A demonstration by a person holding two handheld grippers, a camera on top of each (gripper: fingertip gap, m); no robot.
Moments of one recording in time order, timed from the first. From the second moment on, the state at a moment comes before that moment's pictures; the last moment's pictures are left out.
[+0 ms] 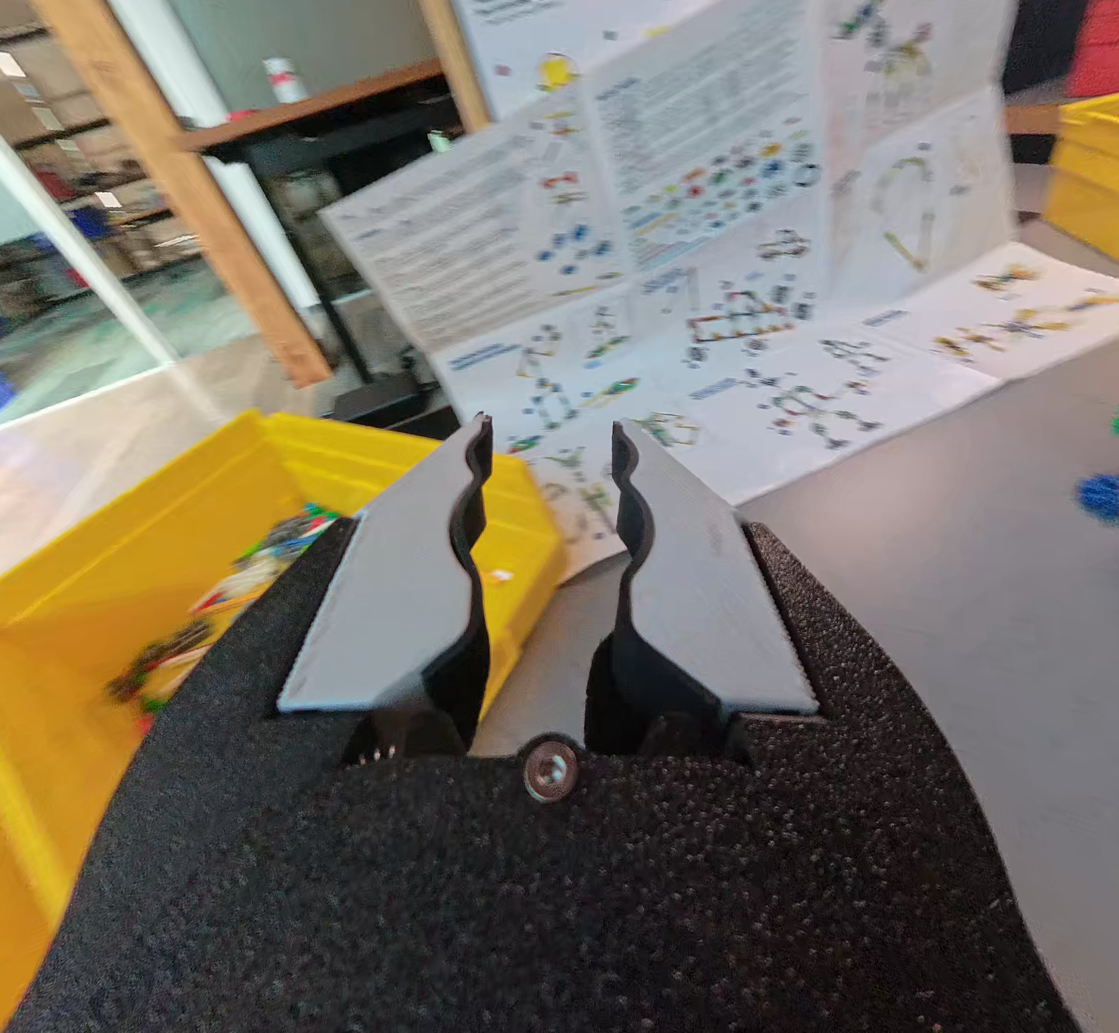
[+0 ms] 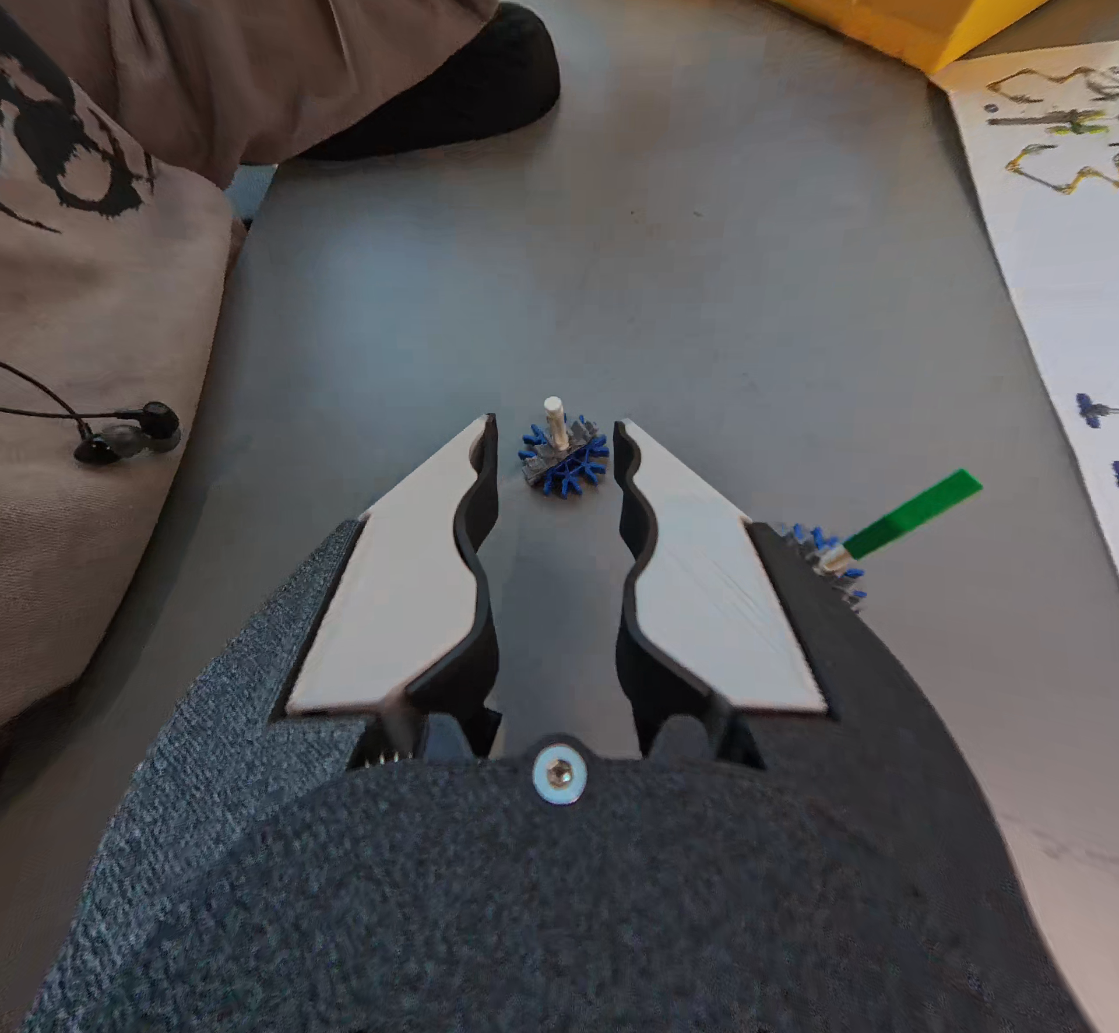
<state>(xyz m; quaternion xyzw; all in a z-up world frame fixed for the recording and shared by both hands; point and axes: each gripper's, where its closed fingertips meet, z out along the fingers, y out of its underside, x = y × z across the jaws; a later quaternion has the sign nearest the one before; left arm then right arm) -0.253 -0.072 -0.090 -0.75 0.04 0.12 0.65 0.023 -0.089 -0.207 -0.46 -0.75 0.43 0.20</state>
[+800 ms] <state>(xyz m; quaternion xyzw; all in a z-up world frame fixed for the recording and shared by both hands) 0.047 -0.113 -0.150 -0.66 0.35 -0.48 0.46 0.029 -0.118 -0.123 -0.34 -0.64 0.65 0.22</state>
